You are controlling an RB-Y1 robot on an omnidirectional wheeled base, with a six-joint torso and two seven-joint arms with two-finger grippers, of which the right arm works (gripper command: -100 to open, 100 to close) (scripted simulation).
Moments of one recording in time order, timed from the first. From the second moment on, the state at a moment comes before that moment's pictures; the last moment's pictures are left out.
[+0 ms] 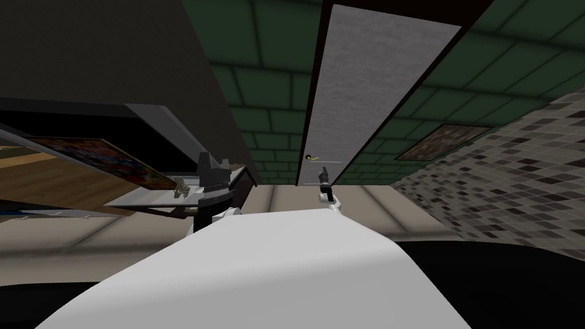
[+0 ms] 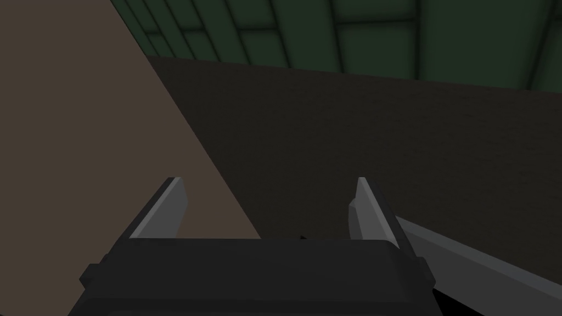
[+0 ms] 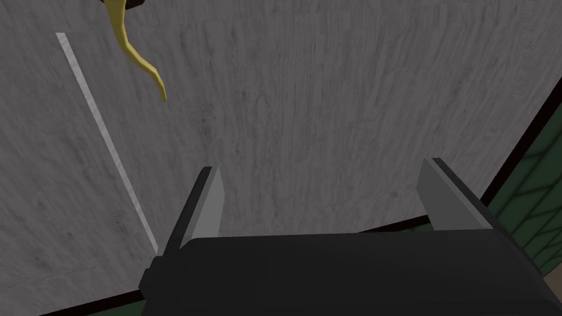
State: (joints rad) arm -0.04 -0.20 -0.15 -1.11 -0.09 -0.69 -0.08
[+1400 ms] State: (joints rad) arm -0.17 -0.24 -0.19 -0.78 -0.10 -0.70 -0.05
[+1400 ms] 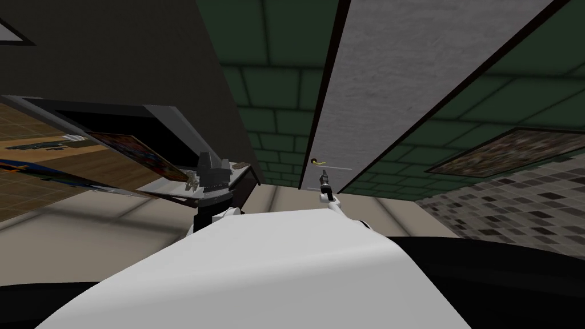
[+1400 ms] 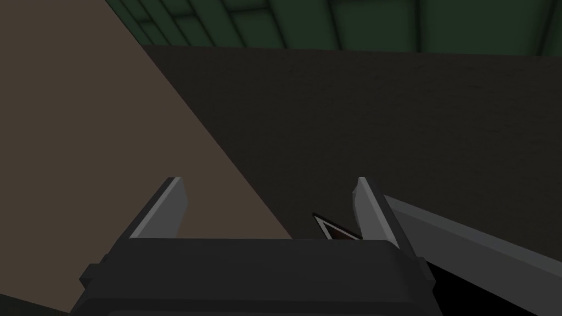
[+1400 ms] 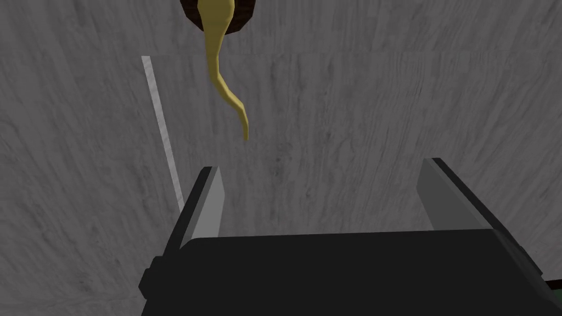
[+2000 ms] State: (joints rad) arm -0.23 -0.26 -0.20 -0.65 -0.10 -0.72 -0.05
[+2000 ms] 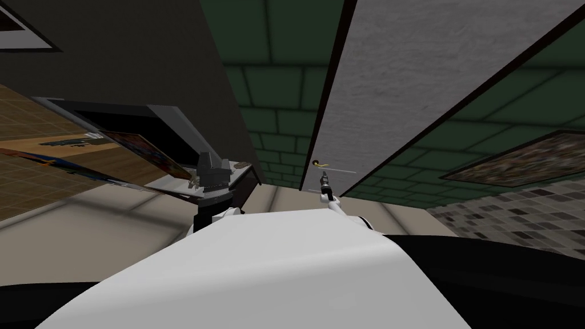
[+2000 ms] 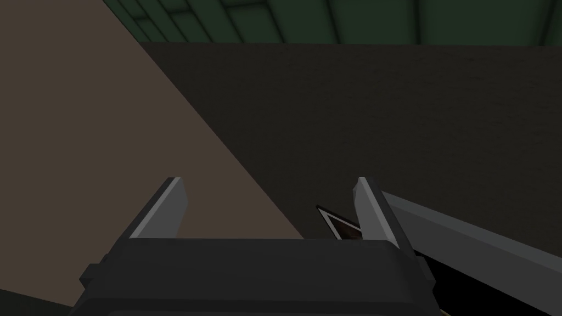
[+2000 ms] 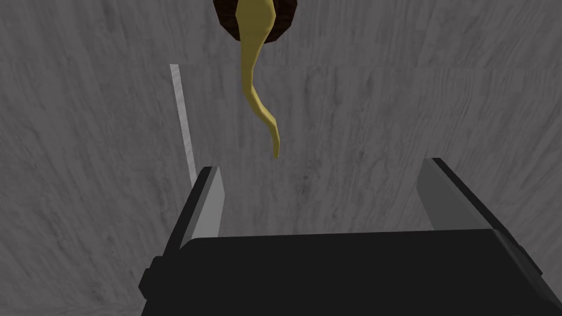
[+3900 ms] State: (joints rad) arm -0.23 -0.35 -0.24 -0.47 -0.13 -0.78 -0.09
